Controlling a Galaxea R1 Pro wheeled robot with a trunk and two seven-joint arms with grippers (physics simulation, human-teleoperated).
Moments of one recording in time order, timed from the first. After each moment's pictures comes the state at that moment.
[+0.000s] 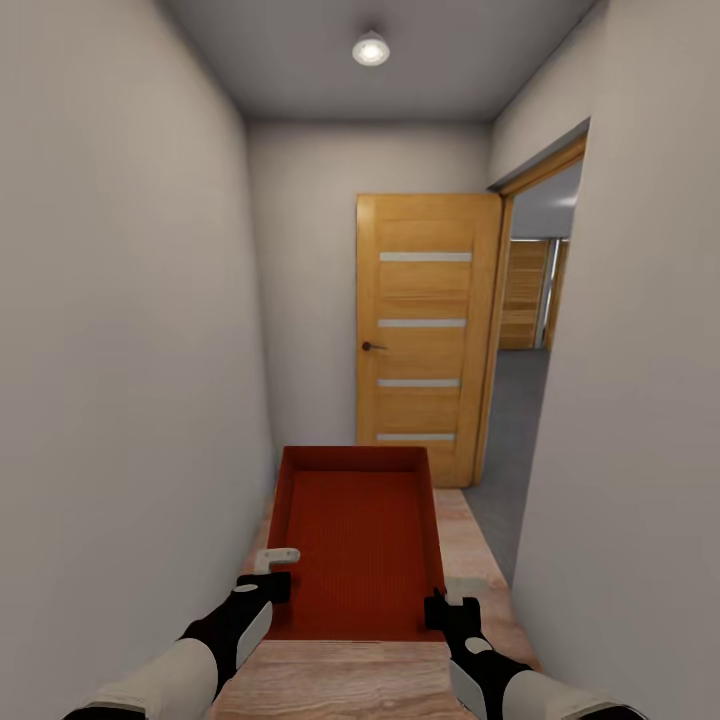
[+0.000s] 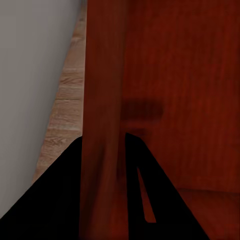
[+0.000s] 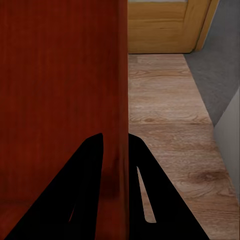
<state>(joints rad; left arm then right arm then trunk) -0.68 -0.11 -0.05 -0.25 0.08 0.09 0.19 -0.67 0.12 0.18 0.01 -0.14 -0.37 -0.14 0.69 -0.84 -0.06</state>
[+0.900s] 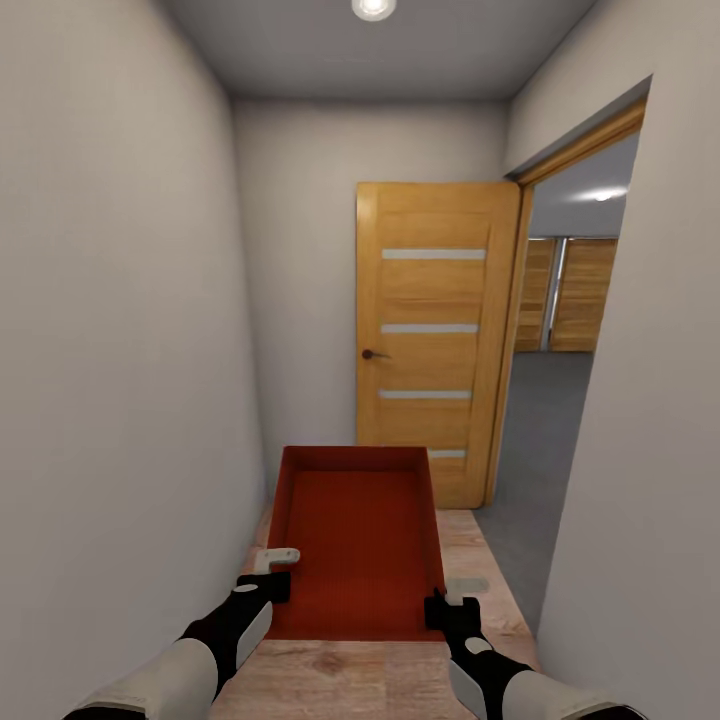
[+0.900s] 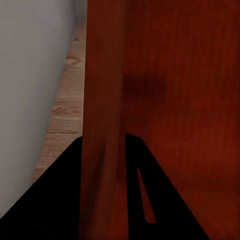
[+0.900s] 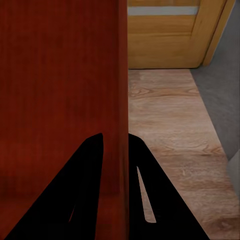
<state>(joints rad) -0.68 -0.11 -0.05 -0.25 0.08 0.09 0.19 -0.67 0.12 0.18 0.01 -0.14 -0.37 -0.14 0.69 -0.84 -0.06</state>
